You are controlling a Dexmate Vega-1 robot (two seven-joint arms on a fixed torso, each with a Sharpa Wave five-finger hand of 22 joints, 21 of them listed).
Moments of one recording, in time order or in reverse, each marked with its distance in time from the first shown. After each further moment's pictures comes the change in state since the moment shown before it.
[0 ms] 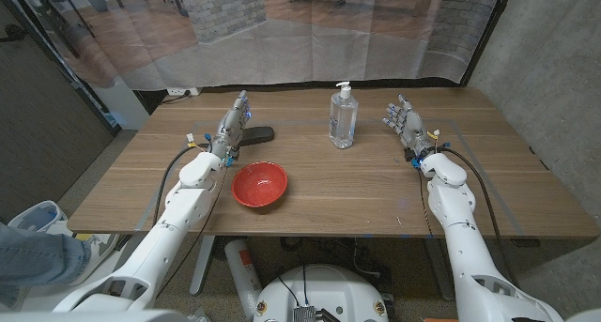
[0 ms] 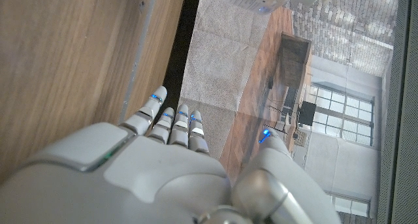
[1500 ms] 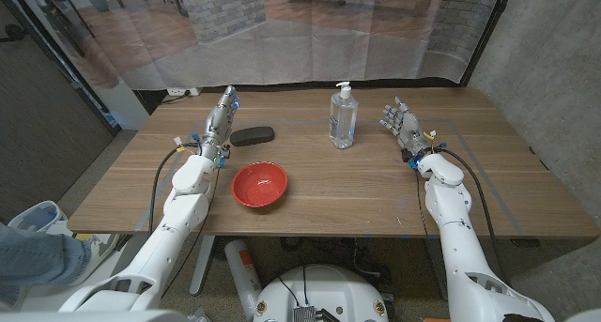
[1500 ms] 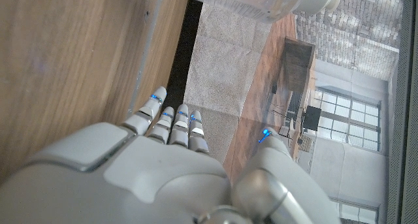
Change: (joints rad) left arm -0.023 -0.048 -0.055 0.137 0.027 -0.257 -0.051; left_hand 0.049 0.014 0.005 -0.025 0.008 0.082 -0.025 0.019 0.000 0.077 -0.041 0.013 0.000 0.068 -0.022 0.008 0.000 0.028 -0.001 0.008 0.000; right arm 0.013 0.047 0.036 0.011 -0.052 -0.012 0.029; right_hand 0.005 0.005 -0.004 -0.004 0.000 0.000 0.000 0.000 0.000 0.000 0.000 0.000 0.000 0.008 -0.003 0.000 0.000 0.003 0.004 -0.015 0.000
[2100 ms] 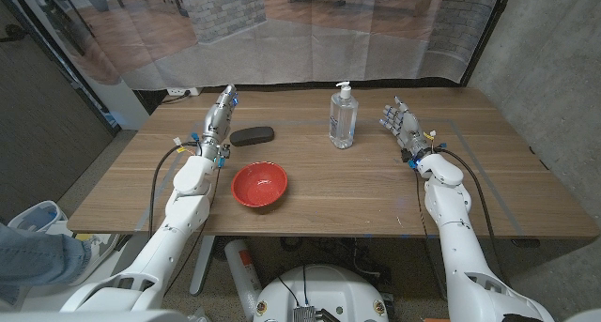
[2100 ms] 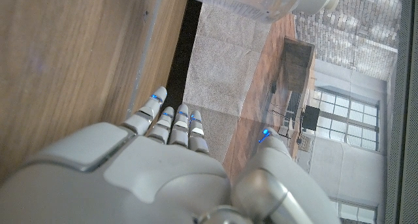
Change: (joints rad) left arm -0.008 -0.002 0.005 0.026 0.044 -0.072 0.027; left_hand 0.017 -0.001 0.000 -0.008 0.007 0.027 -0.005 0.001 0.000 0.021 0.000 0.007 0.000 0.026 0.000 0.000 0.000 0.021 -0.004 0.007 0.000; right arm -0.004 0.002 0.001 -0.007 -0.002 0.004 0.001; right_hand 0.000 0.000 0.000 0.000 -0.004 0.000 0.000 0.000 0.000 0.000 0.000 0.000 0.000 0.000 0.000 0.000 0.000 0.006 -0.006 -0.008 0.000
